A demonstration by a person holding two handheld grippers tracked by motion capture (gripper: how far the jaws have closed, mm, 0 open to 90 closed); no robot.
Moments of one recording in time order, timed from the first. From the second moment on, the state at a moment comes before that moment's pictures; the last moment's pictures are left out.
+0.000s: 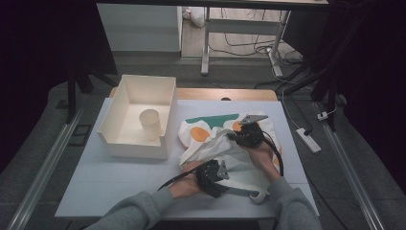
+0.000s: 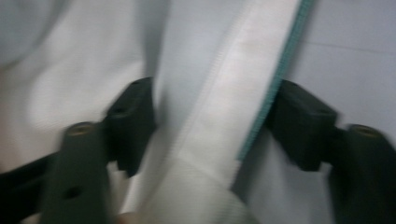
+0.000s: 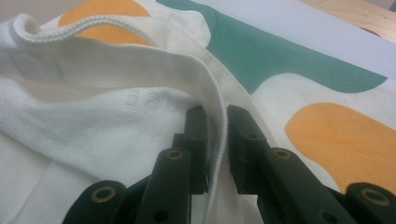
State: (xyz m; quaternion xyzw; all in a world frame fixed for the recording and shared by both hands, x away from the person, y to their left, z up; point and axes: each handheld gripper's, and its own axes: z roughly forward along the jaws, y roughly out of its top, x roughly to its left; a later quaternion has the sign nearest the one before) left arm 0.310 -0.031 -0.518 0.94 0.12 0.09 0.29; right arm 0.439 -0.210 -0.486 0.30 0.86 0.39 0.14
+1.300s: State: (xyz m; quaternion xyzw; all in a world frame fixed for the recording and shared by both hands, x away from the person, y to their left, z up) left arm 0.255 0.026 -0.458 0.92 0.09 0.09 0.38; right arm 0.403 -0.209 -0.412 0.25 0.85 0.41 0.22
